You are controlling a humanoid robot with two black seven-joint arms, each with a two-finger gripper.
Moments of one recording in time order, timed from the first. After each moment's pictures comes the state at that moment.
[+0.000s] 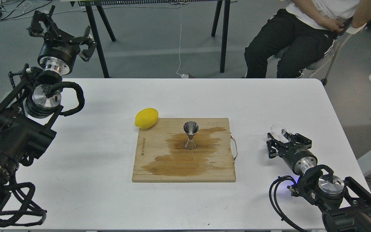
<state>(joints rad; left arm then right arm) -0.86 0.18 -0.97 -0.62 -0.07 -0.24 -0.25 0.11 -0.20 1.23 0.99 0.43 0.12 -0.06</state>
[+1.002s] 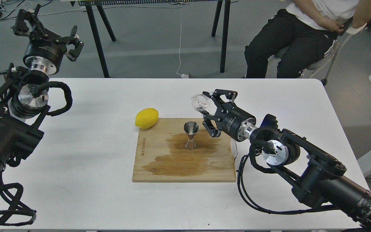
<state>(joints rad) -0.85 0.25 -0.96 -0.62 -0.07 -0.24 -0.24 0.45 -0.22 0.75 1.32 -0.30 -0.09 -0.05</state>
